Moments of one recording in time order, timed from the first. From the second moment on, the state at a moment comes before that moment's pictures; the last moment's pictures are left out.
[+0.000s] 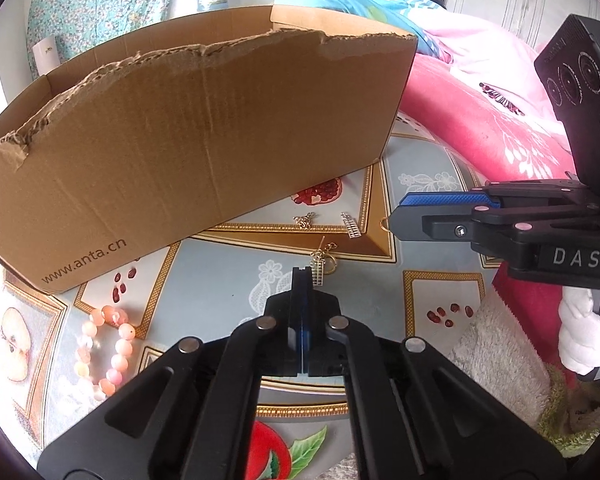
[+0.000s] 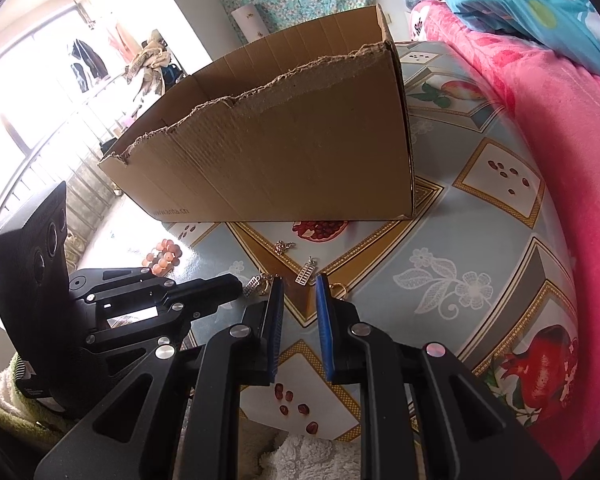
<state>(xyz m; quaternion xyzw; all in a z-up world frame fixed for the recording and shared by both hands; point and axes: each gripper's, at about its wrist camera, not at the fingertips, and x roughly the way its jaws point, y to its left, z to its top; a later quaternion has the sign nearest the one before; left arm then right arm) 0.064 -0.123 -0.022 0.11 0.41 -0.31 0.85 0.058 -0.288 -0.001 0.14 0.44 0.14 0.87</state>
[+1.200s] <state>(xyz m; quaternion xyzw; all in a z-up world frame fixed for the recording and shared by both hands) 0.073 -0.096 -0.004 0.05 0.40 -0.31 0.86 0.065 -0.280 -0.006 0.13 0.45 0.15 0.87</state>
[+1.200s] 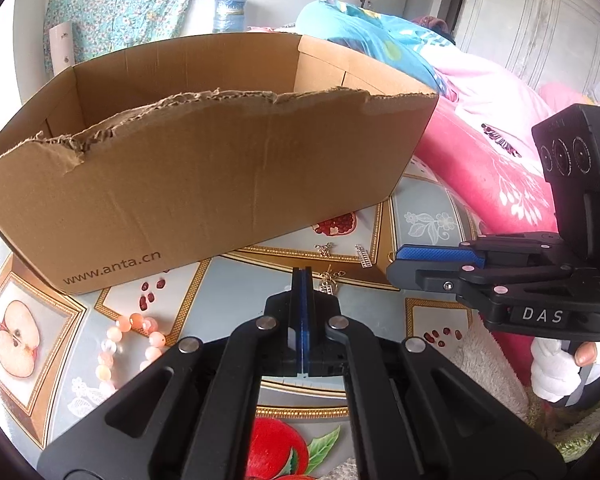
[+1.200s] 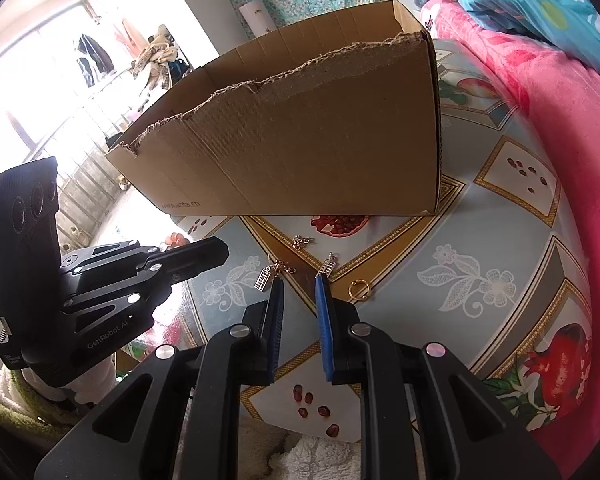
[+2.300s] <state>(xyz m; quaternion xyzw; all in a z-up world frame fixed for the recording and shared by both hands) 0.074 -0.095 0.004 0.04 0.38 -0.32 0.87 0.071 -0.286 -0.007 0.13 0.45 0.14 0.87</state>
